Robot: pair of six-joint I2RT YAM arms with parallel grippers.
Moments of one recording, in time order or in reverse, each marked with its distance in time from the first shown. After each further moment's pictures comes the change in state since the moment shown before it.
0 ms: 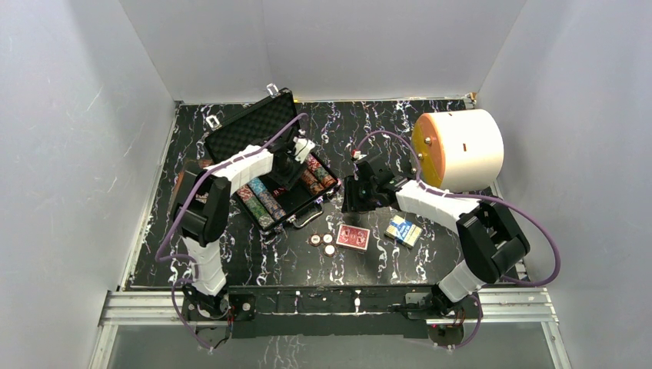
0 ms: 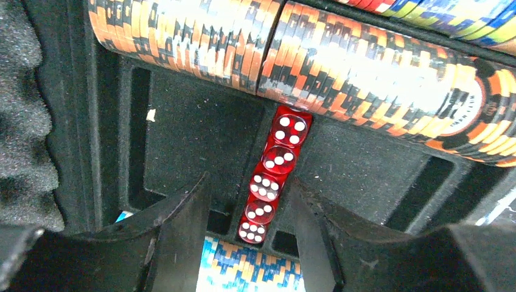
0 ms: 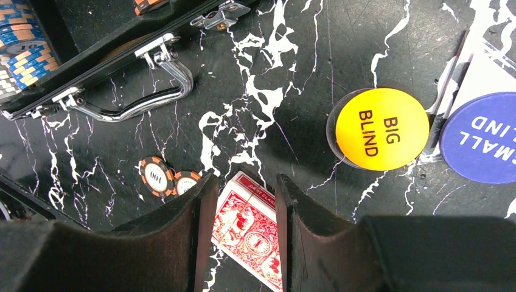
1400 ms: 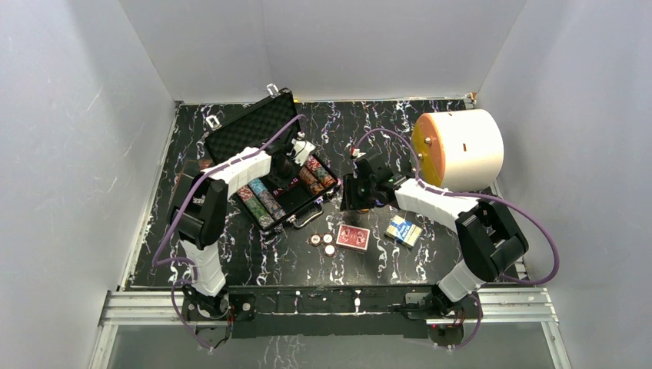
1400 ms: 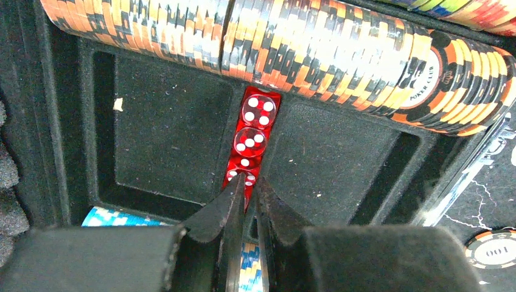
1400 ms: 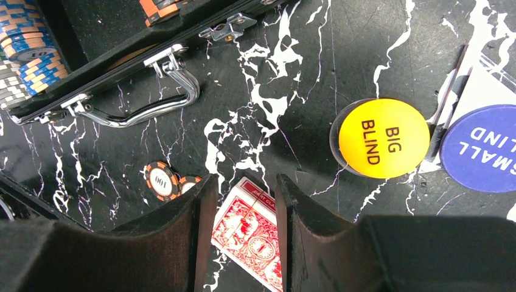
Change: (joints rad) left arm 0.001 -0.035 -0.036 -0.013 0.078 -0.017; right arm 0.000 0.014 0.022 0.000 0.000 -0.002
